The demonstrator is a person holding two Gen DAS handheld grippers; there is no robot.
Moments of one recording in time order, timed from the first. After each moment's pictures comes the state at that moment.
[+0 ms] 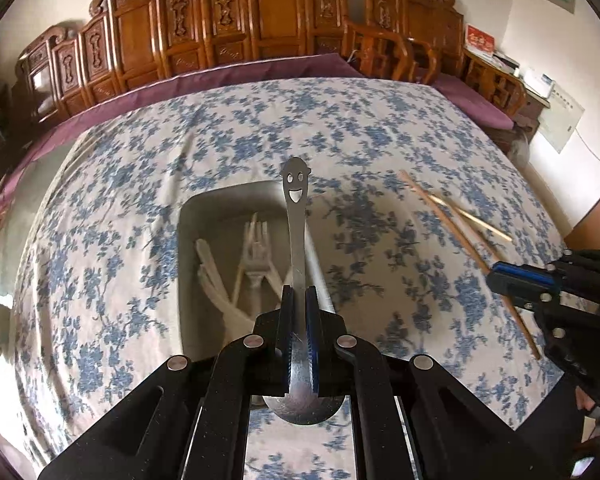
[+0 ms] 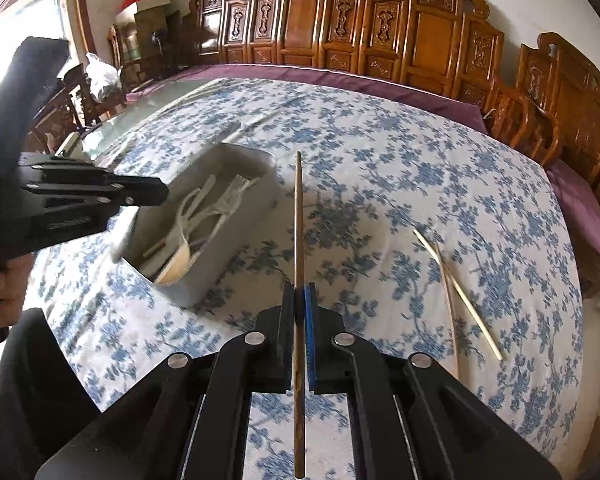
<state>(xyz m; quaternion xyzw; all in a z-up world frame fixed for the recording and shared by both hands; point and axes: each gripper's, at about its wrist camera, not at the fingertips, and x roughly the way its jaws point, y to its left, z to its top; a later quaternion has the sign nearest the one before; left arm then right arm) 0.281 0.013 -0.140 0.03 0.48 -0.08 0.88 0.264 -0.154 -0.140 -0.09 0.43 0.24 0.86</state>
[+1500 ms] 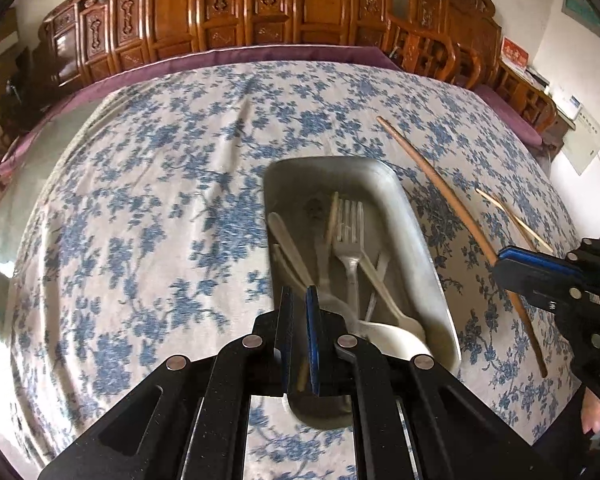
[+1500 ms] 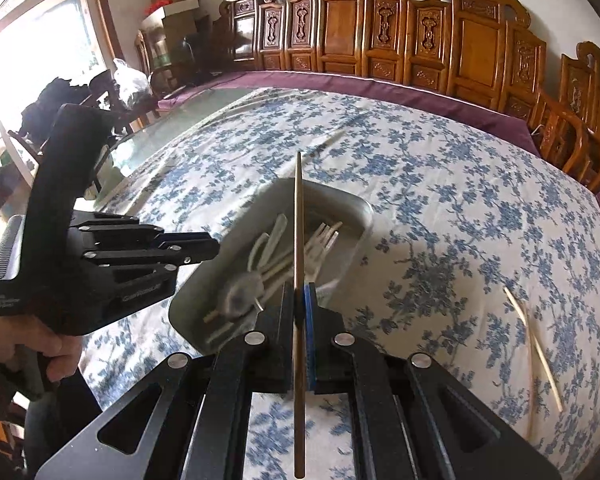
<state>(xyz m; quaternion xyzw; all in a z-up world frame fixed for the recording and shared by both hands) 0.297 0.091 -0.169 0.00 0.49 -0.05 0.87 0.298 -0.055 -0.137 -0.06 0.42 0.30 0.85</state>
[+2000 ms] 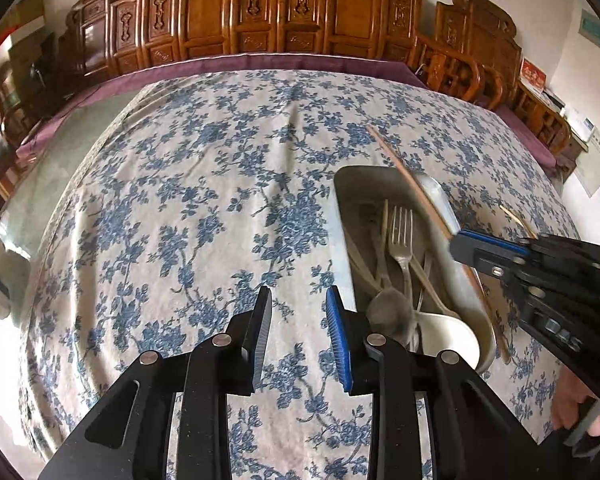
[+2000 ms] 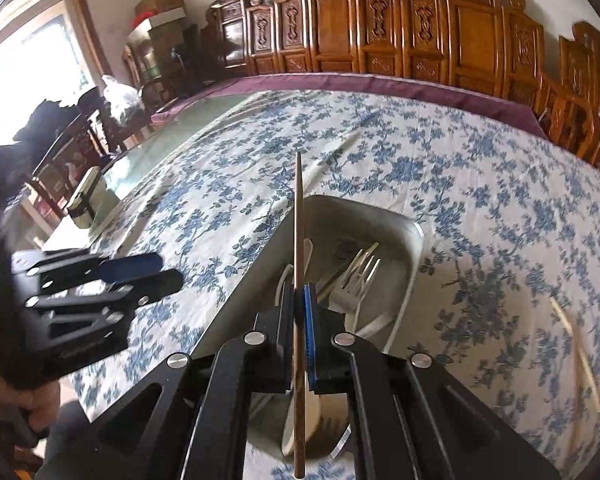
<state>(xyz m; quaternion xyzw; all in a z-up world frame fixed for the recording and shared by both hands) 0.282 0.138 -0.163 -0.02 0.48 -0.02 0.88 0.329 -0.004 -0.160 -0.02 0.44 0.29 0.85</state>
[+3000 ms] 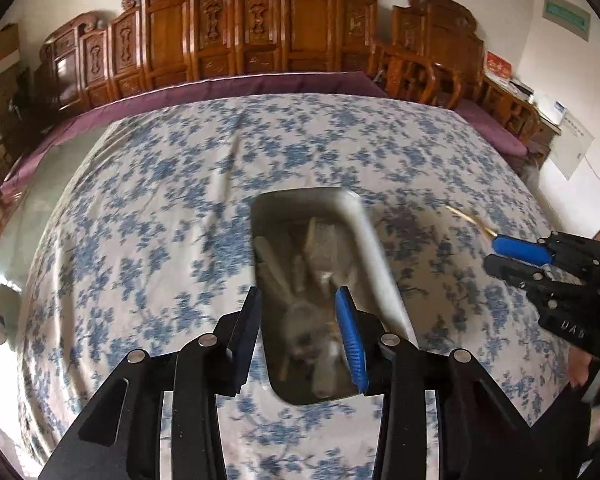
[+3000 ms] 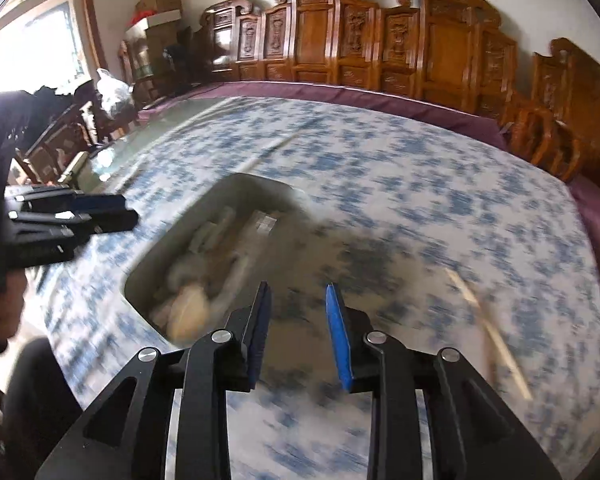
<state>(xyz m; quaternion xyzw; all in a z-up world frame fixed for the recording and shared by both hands) 0.270 0.068 -0.132 0.01 0.45 -0.07 0.89 0.293 -0.140 -0.142 -0.07 0.41 0.26 0.87</state>
